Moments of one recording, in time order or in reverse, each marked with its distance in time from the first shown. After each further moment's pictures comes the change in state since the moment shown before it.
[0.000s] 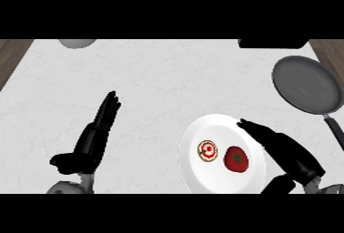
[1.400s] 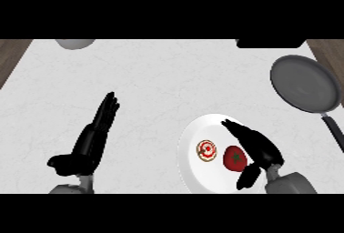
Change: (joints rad) left arm 0.035 -0.092 0.095 -0.034 -0.104 -0.099 0.038; right arm -0.049 0.337 -0.118 0.322 0.324 0.055 -0.080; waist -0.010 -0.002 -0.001
